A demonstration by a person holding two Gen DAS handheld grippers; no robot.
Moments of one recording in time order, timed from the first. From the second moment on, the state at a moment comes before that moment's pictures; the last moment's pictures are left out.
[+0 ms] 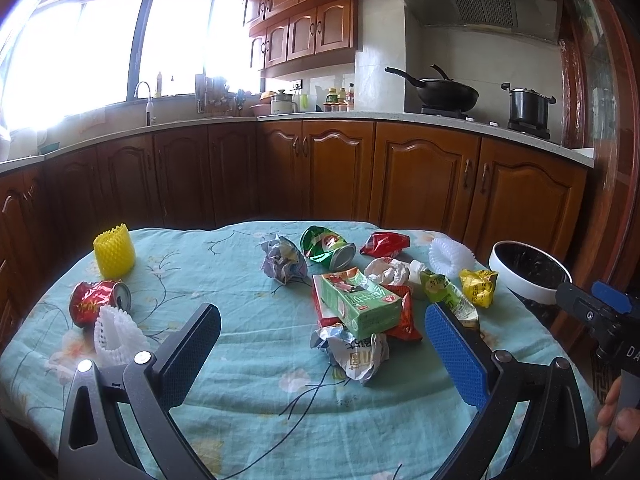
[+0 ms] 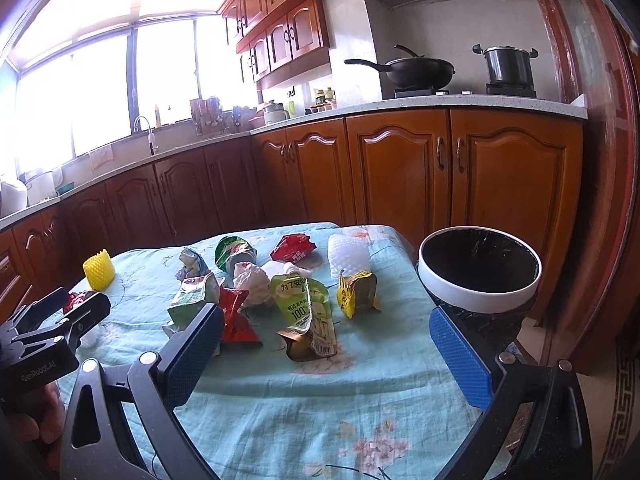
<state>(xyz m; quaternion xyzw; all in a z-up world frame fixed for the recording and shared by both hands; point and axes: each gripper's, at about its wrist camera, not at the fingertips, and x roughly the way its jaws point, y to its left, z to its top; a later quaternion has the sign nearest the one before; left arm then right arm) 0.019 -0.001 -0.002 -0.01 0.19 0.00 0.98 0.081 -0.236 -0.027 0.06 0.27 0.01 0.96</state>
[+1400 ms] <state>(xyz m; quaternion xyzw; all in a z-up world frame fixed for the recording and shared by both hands) 0.146 0.002 -0.066 0.01 0.42 -0.07 0.91 0.197 -0.237 -0.099 0.12 0.44 0.09 0.89</state>
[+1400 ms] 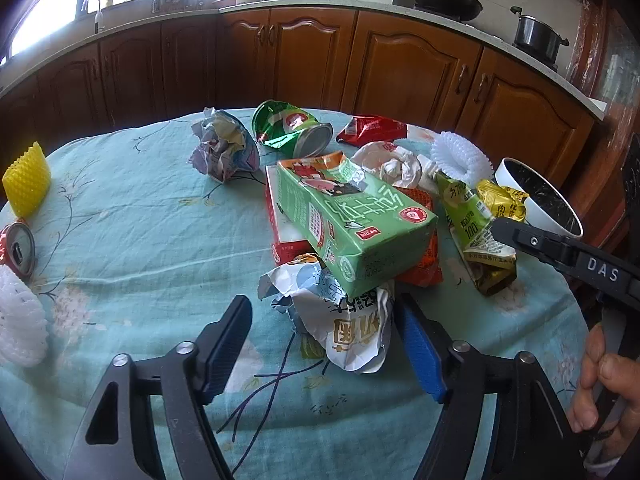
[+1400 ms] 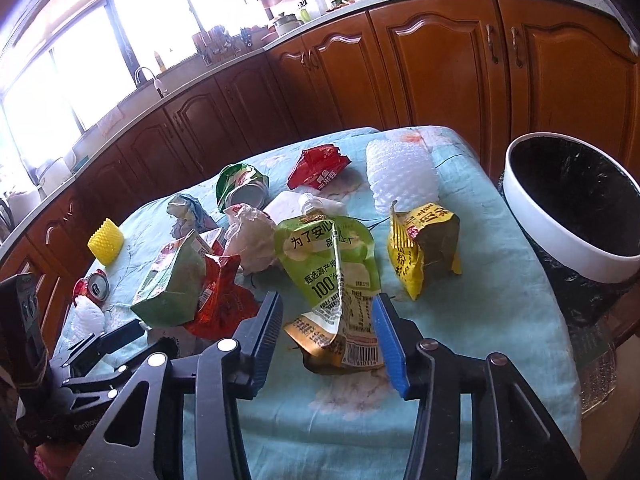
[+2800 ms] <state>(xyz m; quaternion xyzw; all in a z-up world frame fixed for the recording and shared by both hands) 0.146 -0.095 -0.030 0.00 0.36 -0.24 0.90 0.144 -0.324 -0.055 0.18 0.37 0.05 0.91</state>
